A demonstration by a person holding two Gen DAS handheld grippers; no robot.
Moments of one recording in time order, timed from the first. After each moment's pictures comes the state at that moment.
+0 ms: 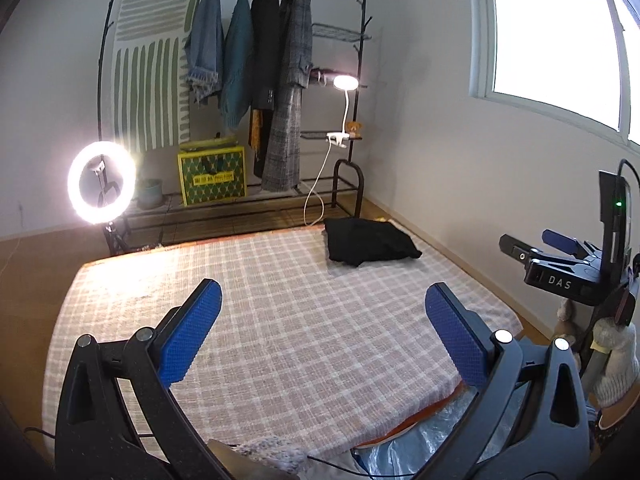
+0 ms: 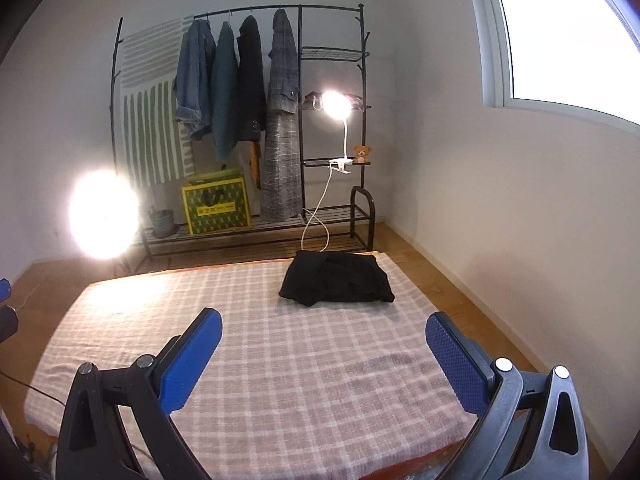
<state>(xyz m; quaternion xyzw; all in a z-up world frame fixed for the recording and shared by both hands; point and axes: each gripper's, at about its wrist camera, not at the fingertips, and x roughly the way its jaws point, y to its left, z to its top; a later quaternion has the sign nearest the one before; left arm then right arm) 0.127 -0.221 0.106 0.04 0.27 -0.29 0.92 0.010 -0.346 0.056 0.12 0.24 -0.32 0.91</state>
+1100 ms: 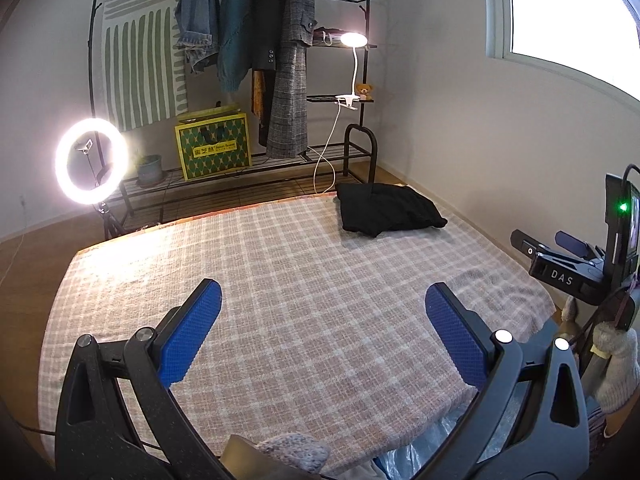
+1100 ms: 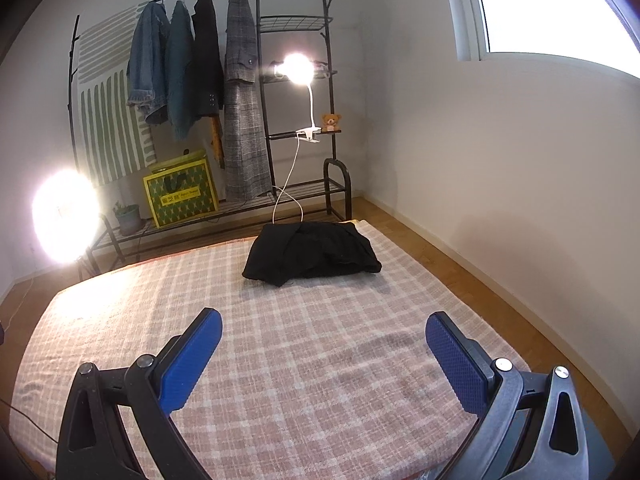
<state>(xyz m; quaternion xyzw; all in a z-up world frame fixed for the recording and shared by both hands) 0.182 -0.264 0.042 0.08 0.31 -0.26 0.91 0.040 -0.399 -0.034 0.17 0.26 -0.35 0.88</state>
